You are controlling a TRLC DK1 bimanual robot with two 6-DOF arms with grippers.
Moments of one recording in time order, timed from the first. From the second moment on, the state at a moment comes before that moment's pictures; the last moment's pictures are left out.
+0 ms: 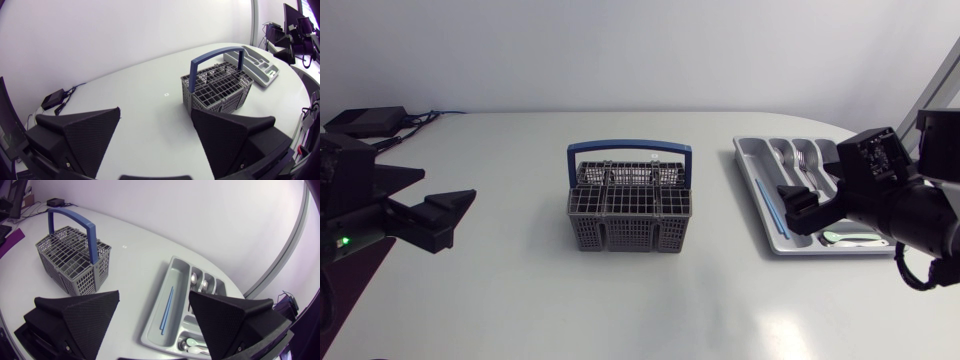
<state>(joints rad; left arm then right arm) -0.17 0.67 0.63 -0.42 0.03 0.24 0.20 0.90 0.60 -0.20 0.08 -0.30</state>
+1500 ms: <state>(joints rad) -0.04 0.13 0.13 -0.11 0.03 0.11 0.04 0.19 0.13 -0.05 0.04 -0.13</state>
